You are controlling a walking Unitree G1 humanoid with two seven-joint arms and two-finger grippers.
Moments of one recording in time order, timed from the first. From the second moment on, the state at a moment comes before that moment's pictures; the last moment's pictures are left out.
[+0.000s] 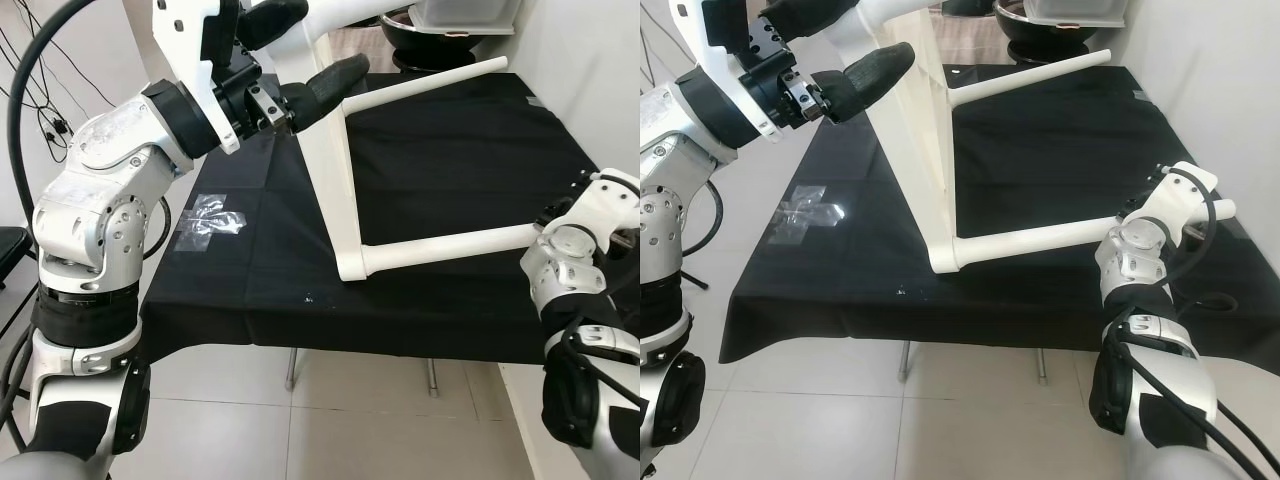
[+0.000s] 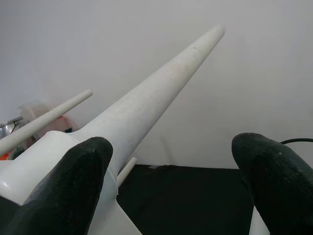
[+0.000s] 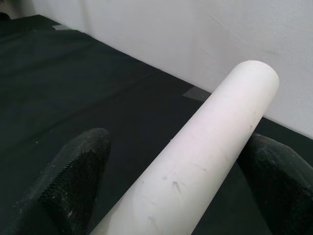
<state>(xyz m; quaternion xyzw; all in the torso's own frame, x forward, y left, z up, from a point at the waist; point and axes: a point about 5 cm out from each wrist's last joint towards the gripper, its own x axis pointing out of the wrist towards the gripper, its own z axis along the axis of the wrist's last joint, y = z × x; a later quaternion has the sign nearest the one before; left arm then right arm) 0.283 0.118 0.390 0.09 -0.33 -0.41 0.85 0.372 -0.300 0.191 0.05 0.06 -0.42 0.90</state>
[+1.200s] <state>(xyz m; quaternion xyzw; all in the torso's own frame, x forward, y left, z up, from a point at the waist) 0.264 0.099 0.391 0.09 -0.31 -0.48 0.81 0.376 -0.279 0.160 0.34 0.15 -0.38 0.84</state>
